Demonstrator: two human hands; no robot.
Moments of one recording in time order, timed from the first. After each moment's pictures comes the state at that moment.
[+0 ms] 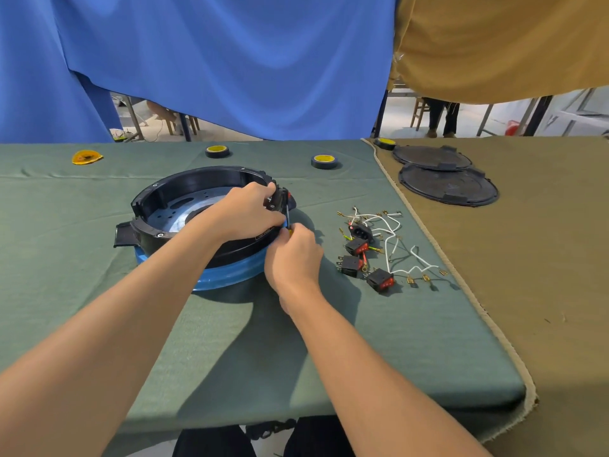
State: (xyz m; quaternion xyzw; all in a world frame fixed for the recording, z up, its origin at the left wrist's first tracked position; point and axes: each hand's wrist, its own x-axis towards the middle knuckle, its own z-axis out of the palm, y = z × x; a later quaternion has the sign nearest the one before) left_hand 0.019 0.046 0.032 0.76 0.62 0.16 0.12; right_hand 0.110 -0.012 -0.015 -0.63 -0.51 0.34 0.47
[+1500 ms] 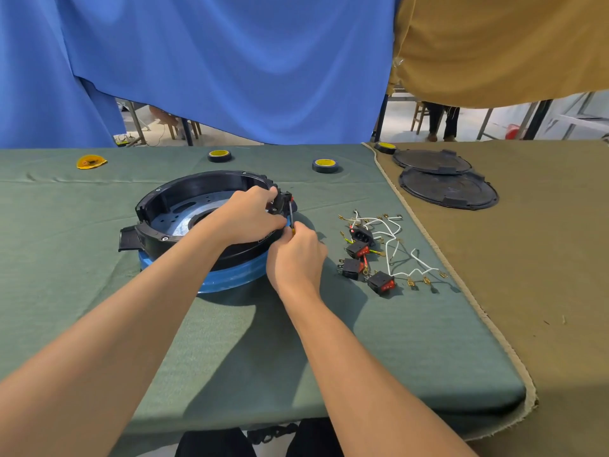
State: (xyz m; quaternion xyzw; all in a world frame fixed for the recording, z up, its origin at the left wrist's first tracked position) left_hand 0.021 0.046 0.032 0.76 0.62 0.16 0.12; right_hand 0.110 -0.005 -0.019 -0.64 -0.53 0.27 0.49
